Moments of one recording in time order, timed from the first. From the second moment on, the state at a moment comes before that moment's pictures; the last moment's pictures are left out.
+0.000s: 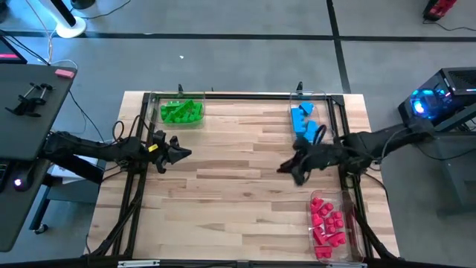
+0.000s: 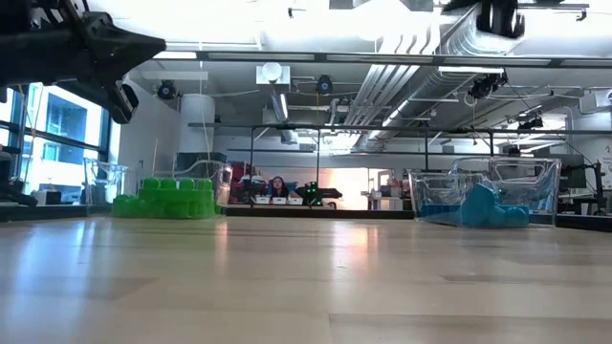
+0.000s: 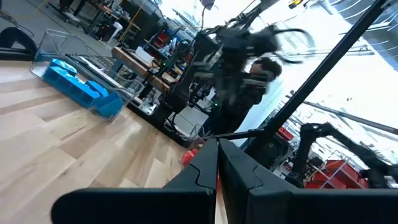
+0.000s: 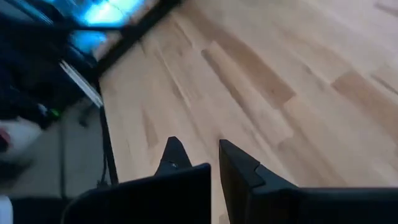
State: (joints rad) left arm -0.09 0.38 0.01 0.51 -0.12 -0.65; right arm 0.32 1.11 1.05 -0.65 0.25 0.89
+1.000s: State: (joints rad) left arm -0.09 0.38 0.01 0.51 -0.12 -0.65; right arm -0.07 0.27 0.01 0.48 -0.06 0.56
